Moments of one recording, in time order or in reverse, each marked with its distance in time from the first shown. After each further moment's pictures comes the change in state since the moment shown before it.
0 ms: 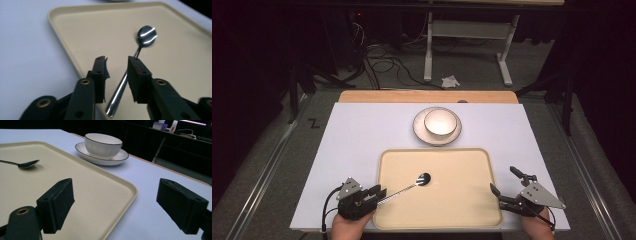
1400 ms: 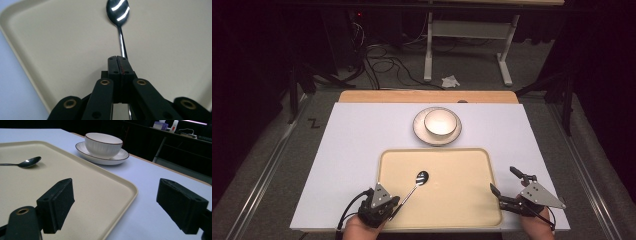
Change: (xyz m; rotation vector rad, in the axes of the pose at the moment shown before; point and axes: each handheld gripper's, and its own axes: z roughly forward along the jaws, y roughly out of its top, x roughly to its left) left arm -0.054 0.010 0.025 0.163 0.043 0.249; right arm 0.000 0.000 0.000 0.001 0.006 -0.001
